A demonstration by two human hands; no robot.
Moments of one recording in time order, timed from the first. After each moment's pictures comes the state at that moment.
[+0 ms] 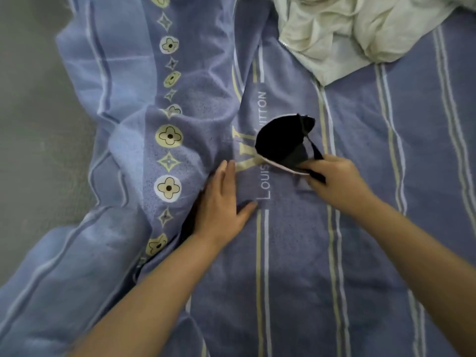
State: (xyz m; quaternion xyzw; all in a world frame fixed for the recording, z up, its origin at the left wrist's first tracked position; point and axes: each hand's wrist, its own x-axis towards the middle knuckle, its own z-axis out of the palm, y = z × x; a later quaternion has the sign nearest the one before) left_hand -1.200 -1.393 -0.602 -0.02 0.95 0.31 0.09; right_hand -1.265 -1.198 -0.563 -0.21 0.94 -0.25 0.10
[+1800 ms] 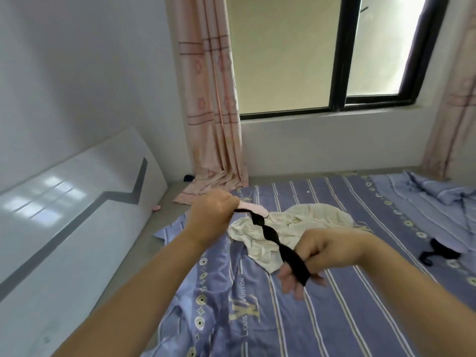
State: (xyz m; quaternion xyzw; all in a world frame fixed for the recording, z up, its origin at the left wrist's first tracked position) left_hand -1.163 -1.339 -0.087 0.29 0.86 0.06 -0.41; right_hand -1.145 -1.114 -0.089 -0.43 0.69 -0.44 0.39
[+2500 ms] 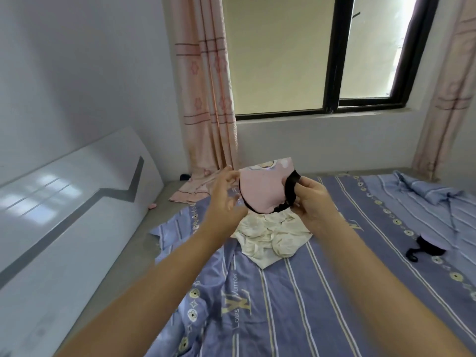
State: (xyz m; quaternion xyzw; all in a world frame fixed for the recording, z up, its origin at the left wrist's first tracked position) left_hand -1.129 -1.291 -0.085 0.20 0.75 0.61 -0.18; right_hand -1.158 -1.131 -0.084 -0.04 0.58 -0.81 -0.03
